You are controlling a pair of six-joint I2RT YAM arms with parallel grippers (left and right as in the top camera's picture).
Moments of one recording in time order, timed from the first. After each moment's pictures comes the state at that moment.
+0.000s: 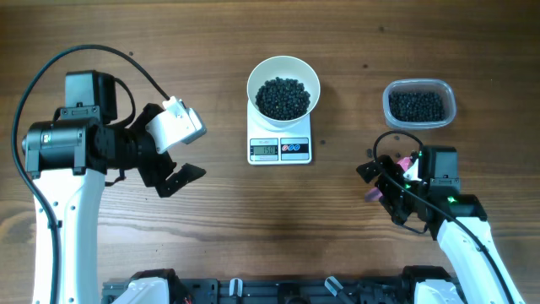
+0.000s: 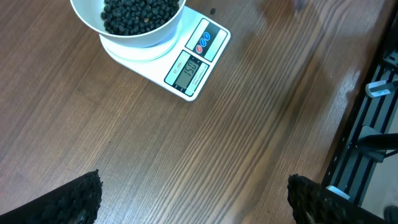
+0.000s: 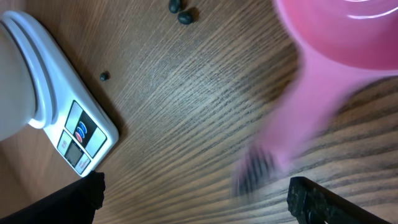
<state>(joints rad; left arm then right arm) 0.06 1.28 1.39 -1.41 0.56 1.06 -0.02 1.06 0.49 -0.56 -0.40 0.84</state>
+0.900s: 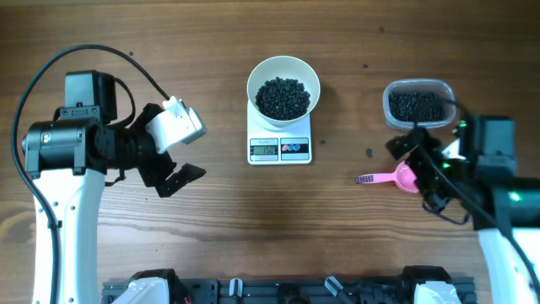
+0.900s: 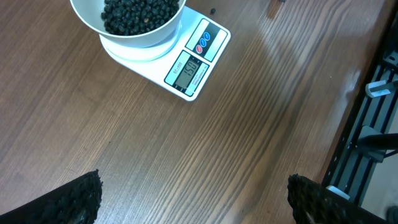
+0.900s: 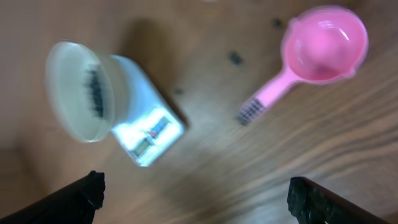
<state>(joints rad) 0.06 1.28 1.39 -1.41 0.56 1.06 -0.02 0.99 1.10 -1.16 -0.25 0.86</state>
